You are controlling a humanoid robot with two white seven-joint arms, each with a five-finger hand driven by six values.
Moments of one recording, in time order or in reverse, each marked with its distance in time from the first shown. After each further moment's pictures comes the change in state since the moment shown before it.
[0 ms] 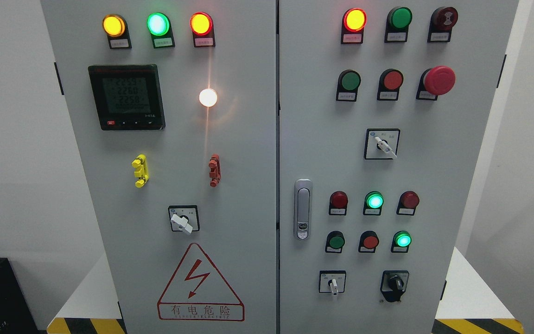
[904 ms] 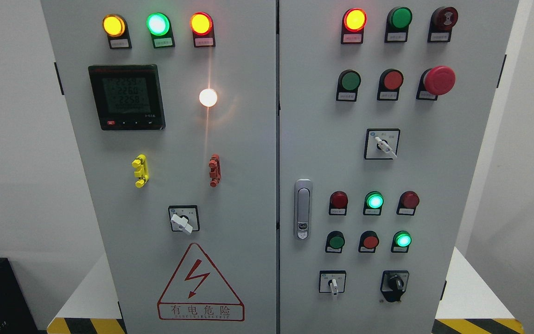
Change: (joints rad) left arm 0.000 0.000 0.000 0.000 0.000 0.000 0.000; right arm -0.005 -0.001 0.000 0.010 0.018 -0.007 0.005
